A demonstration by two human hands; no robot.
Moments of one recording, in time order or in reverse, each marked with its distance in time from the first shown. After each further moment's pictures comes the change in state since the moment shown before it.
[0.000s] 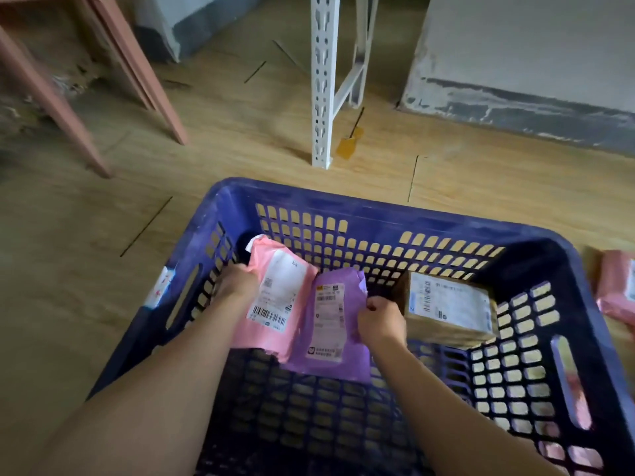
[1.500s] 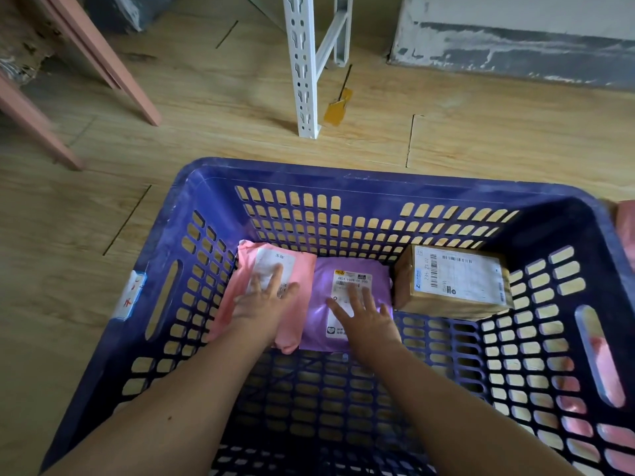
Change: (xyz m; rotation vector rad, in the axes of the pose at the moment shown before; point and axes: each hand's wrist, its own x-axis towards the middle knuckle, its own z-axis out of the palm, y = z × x) left_hand 0.002 -0.030 0.053 1.195 -0.320 0.599; right_hand 0.025 0.044 0.039 -1.103 -0.301 -0.535
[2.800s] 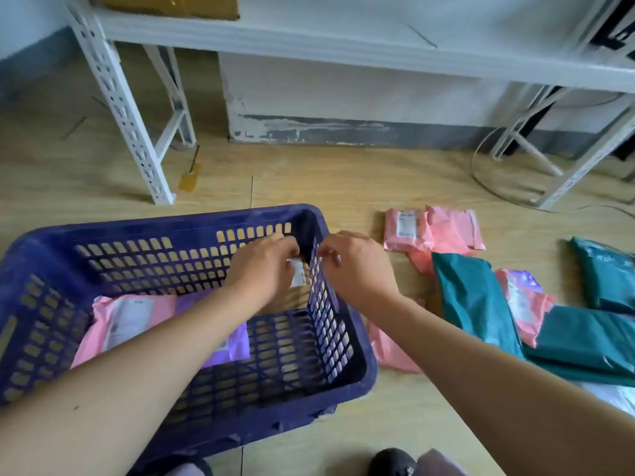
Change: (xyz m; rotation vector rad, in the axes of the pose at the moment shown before) left_hand -0.152 0.200 -0.158 -0.339 0.856 0.438; right_hand -0.273 0.123 -0.102 0.452 0.918 0.305
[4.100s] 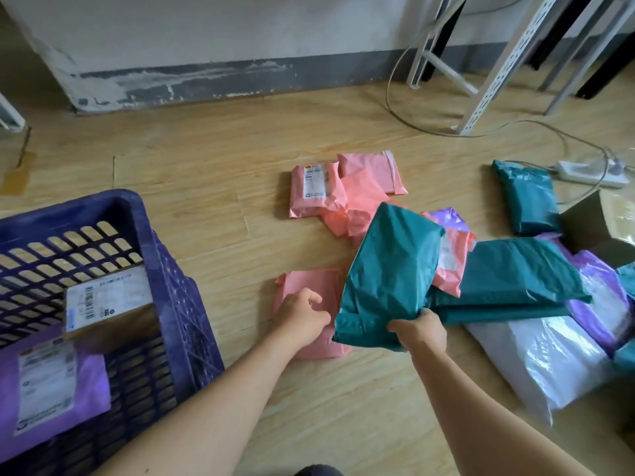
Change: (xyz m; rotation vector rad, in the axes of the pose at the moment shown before) left_hand 0.037 0.201 0.207 -0.591 -0.656 -0.347; right_hand -0.128 0.319 0.042 0.371 0.055 1.370
